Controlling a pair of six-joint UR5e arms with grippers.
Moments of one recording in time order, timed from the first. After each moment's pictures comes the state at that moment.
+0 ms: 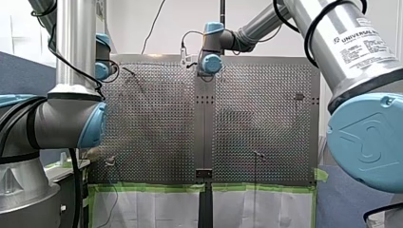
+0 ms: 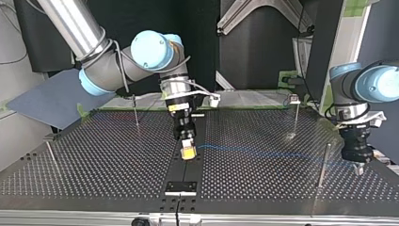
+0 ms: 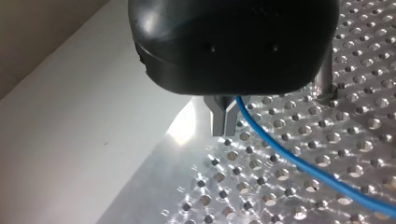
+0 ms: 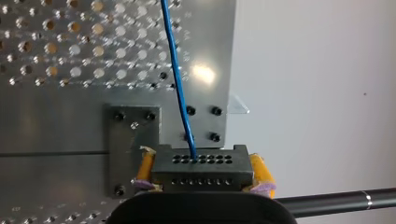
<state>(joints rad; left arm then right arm) 0.30 -1.63 -1.80 -2.56 -1.48 -2.22 2.37 -1.06 1.18 -0.40 1.74 1.42</state>
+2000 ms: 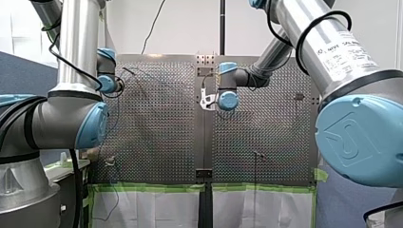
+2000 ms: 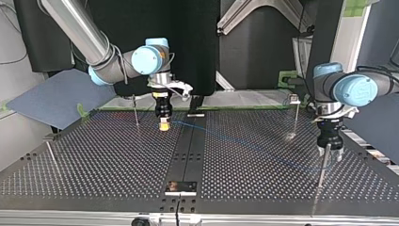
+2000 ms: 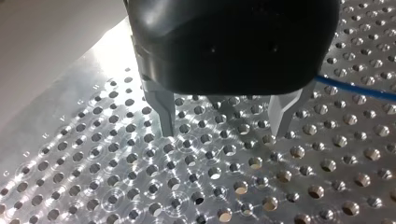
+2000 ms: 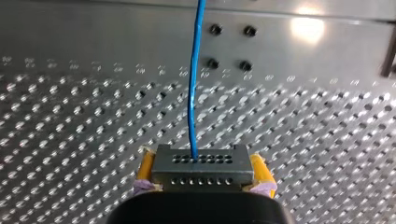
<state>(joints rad) 0.25 -1.74 -1.83 -2.60 -1.51 -2.19 2.25 -0.97 1.44 -0.49 1.81 1.52</state>
